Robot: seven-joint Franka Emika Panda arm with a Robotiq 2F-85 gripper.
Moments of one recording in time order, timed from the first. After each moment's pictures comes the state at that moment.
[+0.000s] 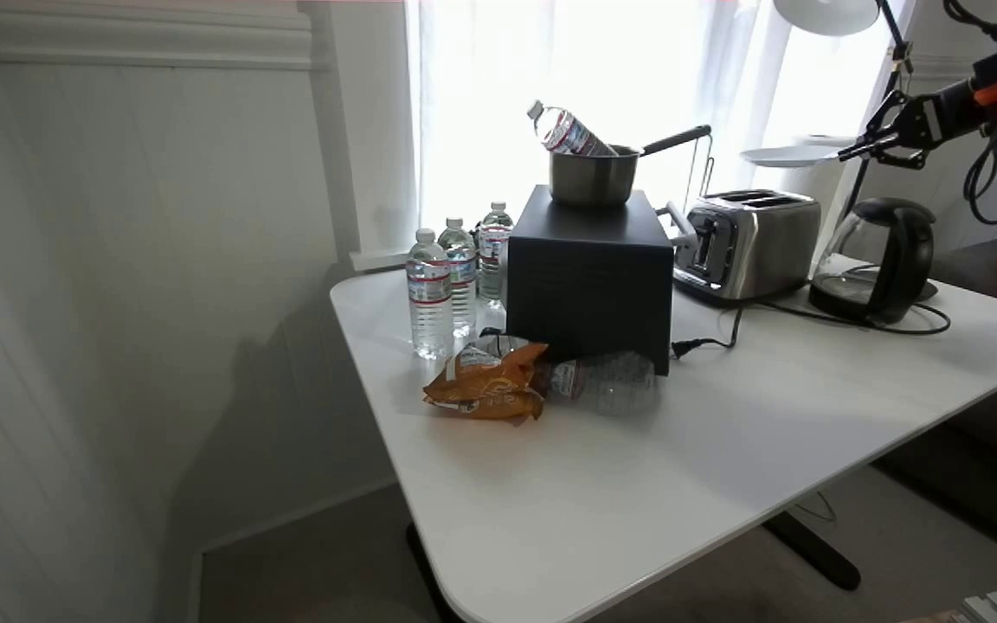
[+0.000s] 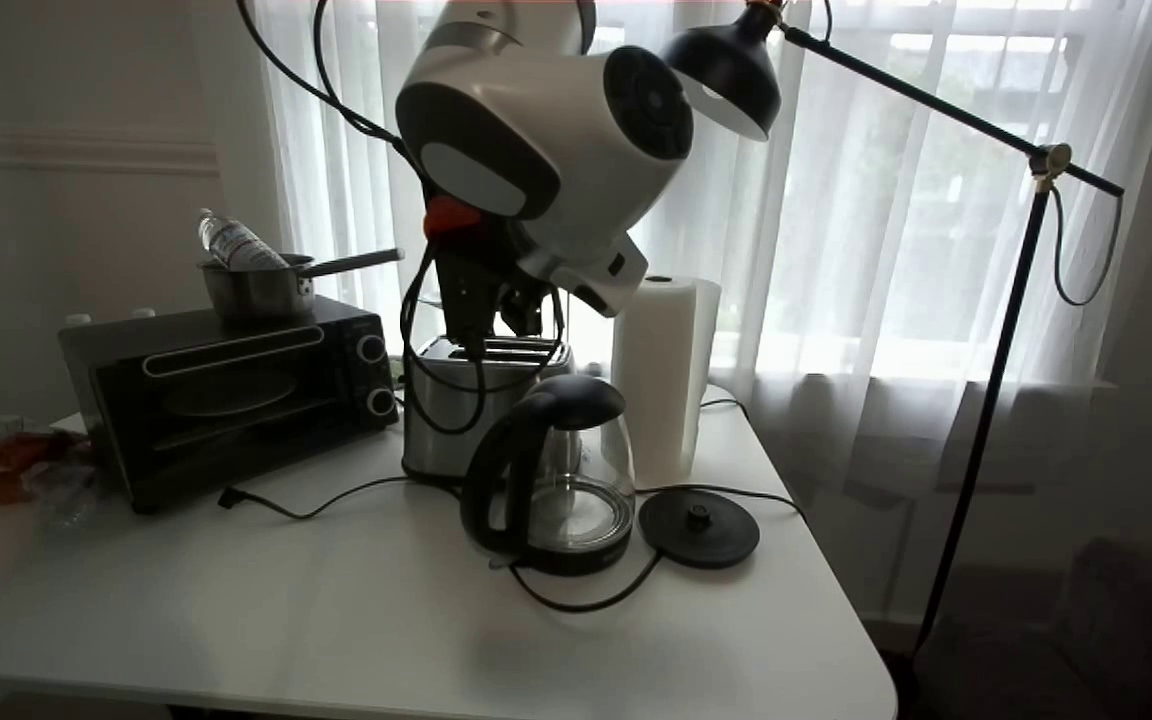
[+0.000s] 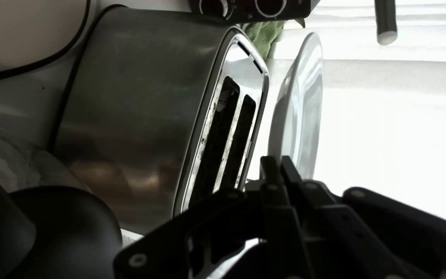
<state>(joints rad) -0.16 -0.06 -0.15 -2.33 1.37 2.28 -0.50</state>
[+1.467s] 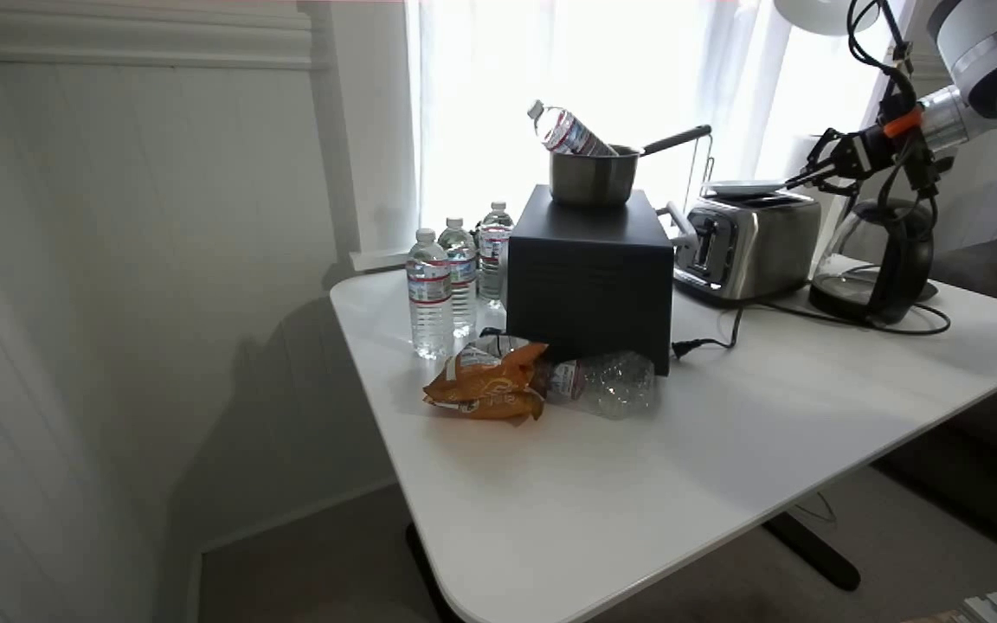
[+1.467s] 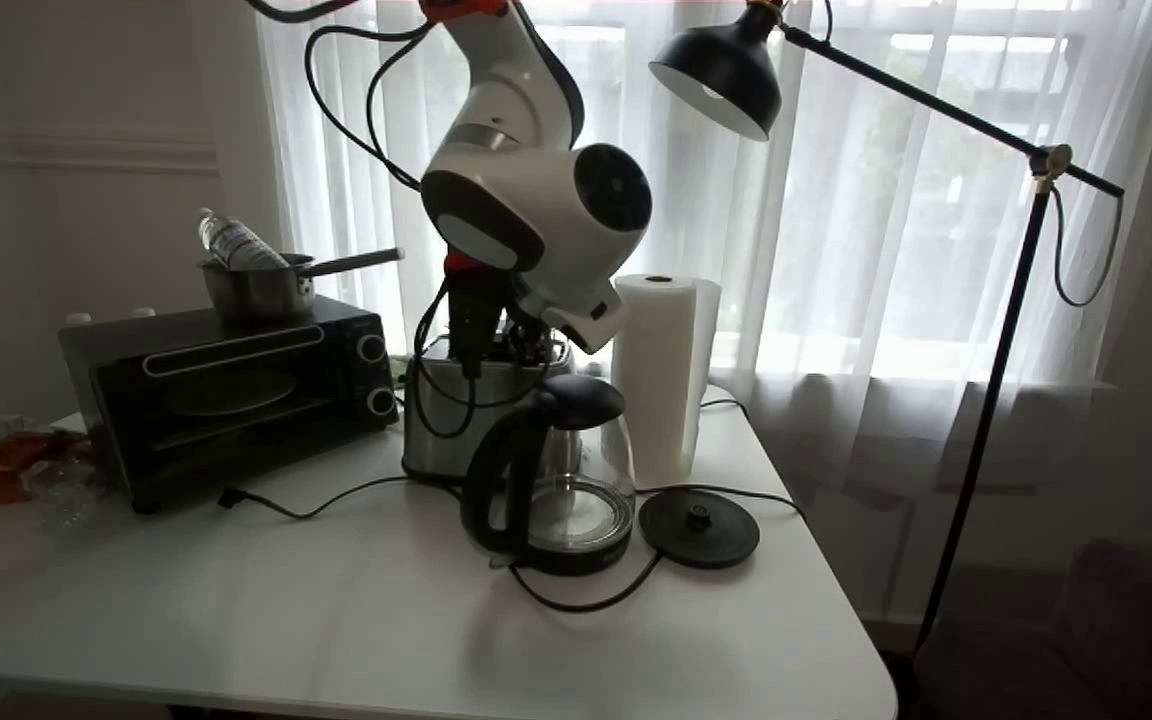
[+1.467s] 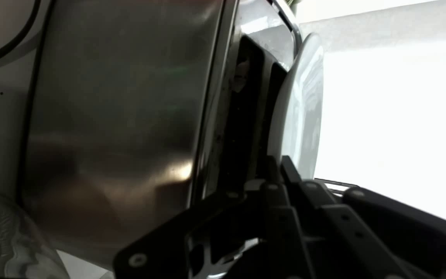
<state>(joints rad) -0.10 0.18 -0.09 -2.15 1.50 2.41 -0.42</state>
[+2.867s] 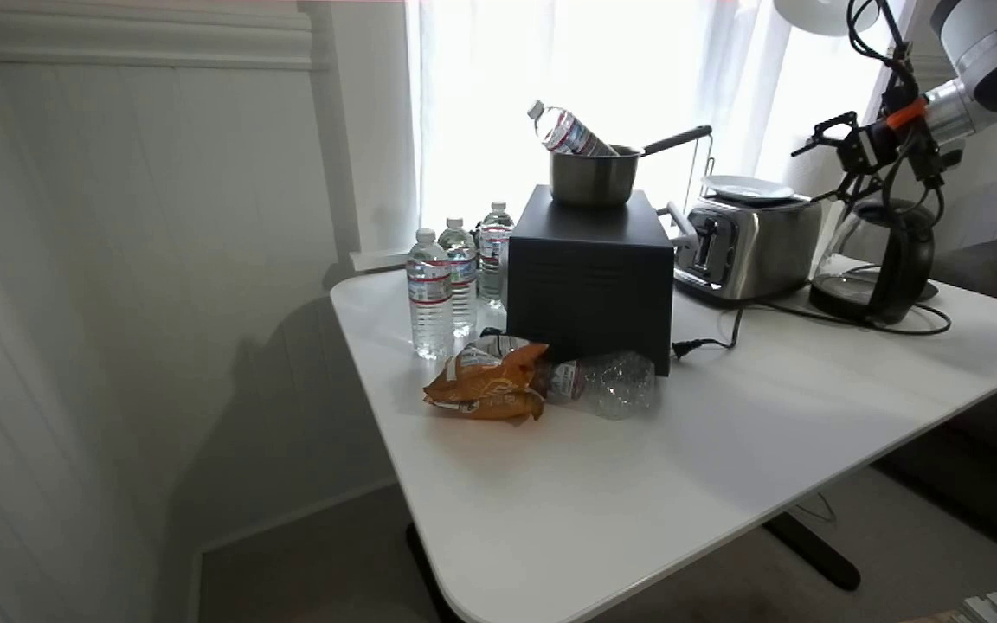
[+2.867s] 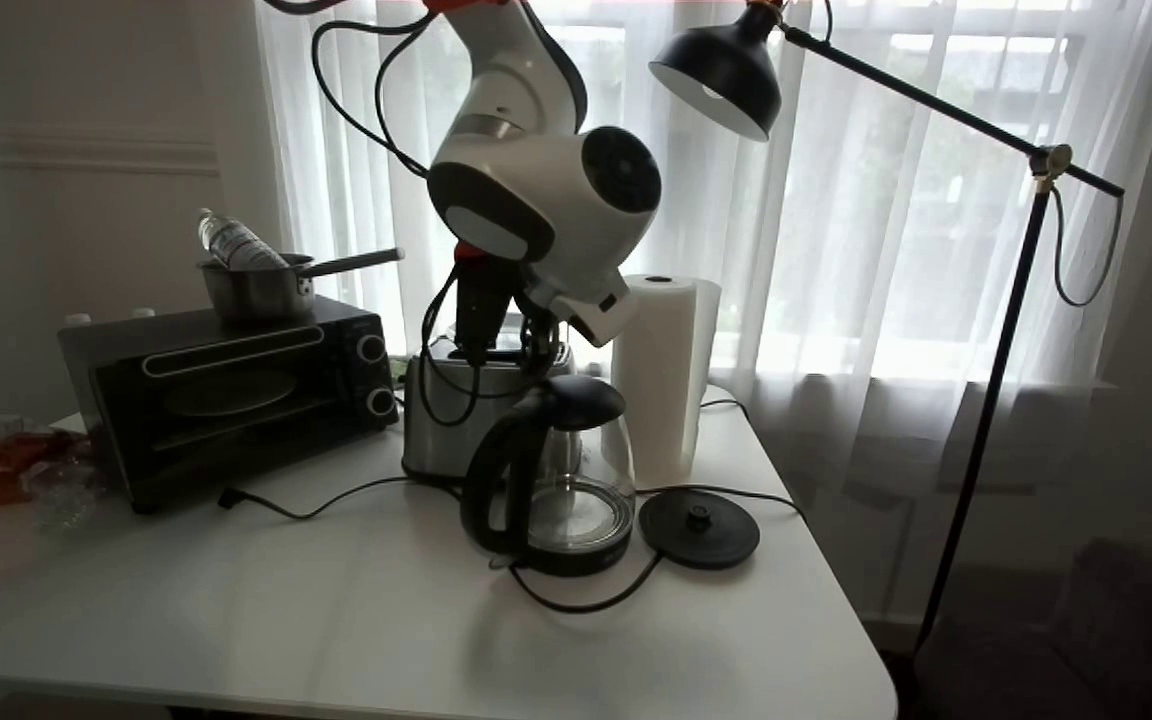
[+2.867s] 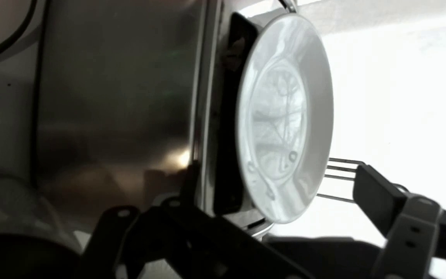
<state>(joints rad) -0.10 0.17 -0.11 -2.15 1.45 2.44 -0.32</state>
